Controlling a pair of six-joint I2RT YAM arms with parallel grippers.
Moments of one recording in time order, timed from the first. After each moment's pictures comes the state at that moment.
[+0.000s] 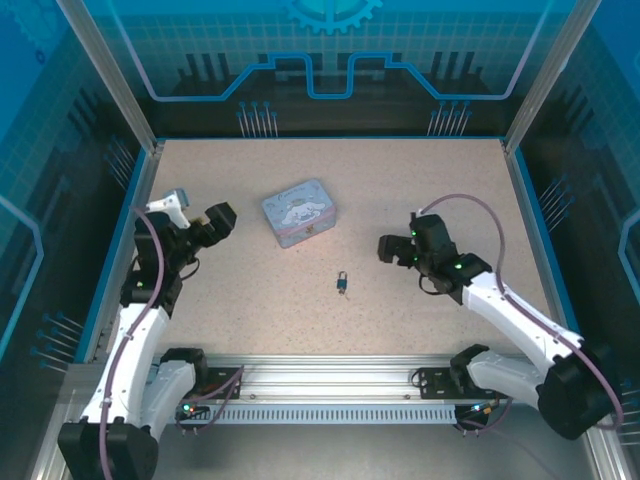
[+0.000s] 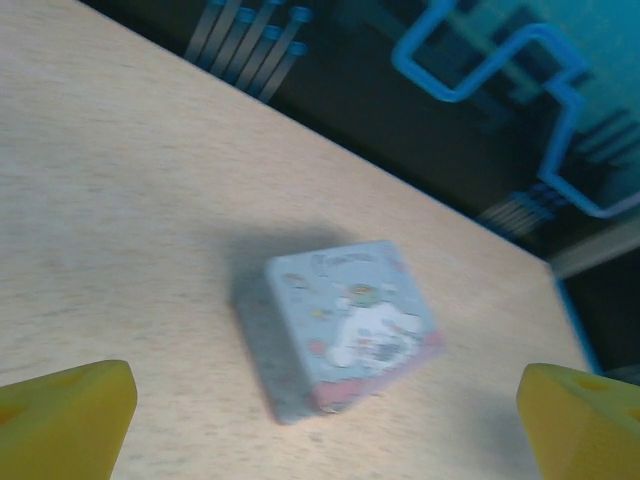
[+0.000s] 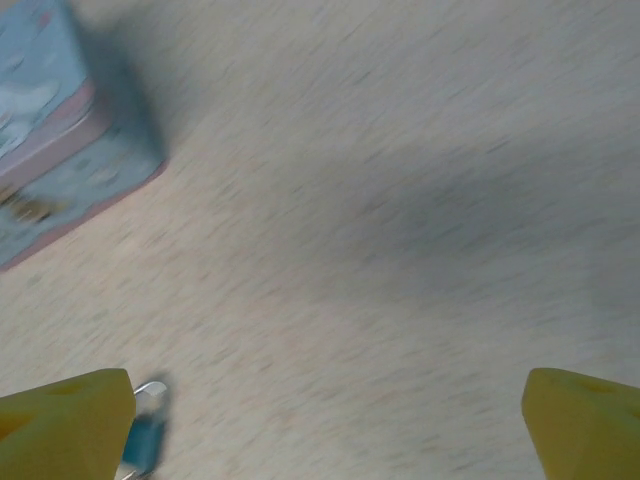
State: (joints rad) left arm 0.06 0.79 0.65 -0.24 0.23 -0.56; right arm 0.44 1.05 0.72 -0.43 0.22 0.48
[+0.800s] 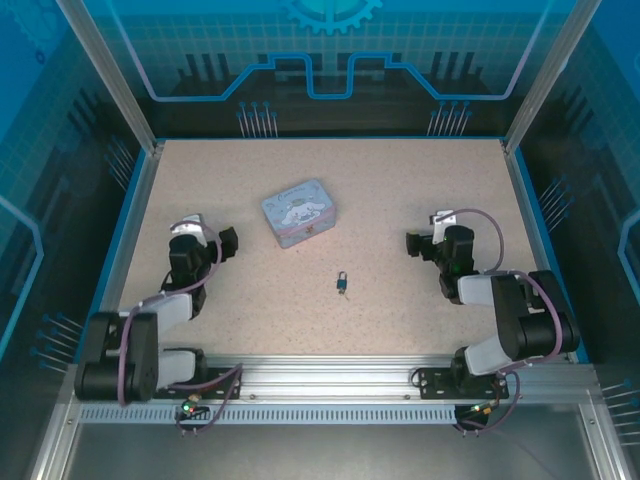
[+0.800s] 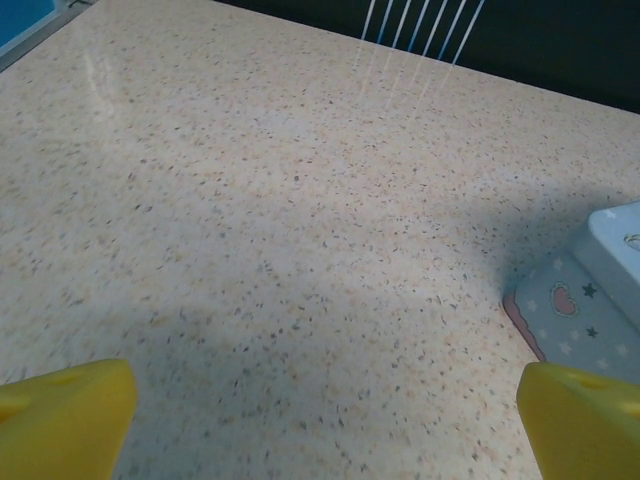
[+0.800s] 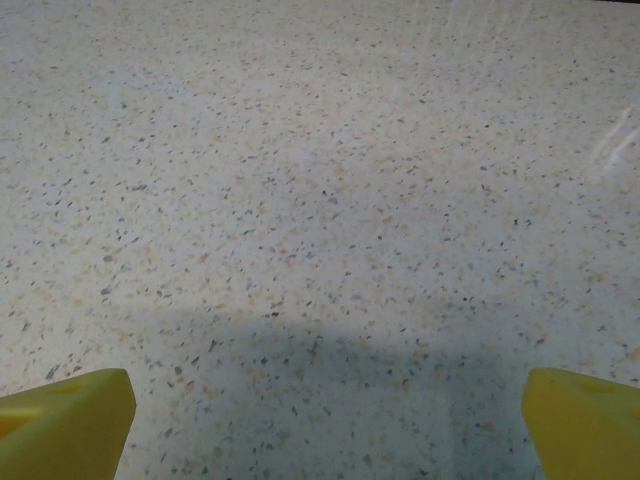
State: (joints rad) left arm 0.05 1.31 0.28 0.64 -0.02 -0.23; right arm 0.08 1.49 0.37 0.65 0.05 -0.04
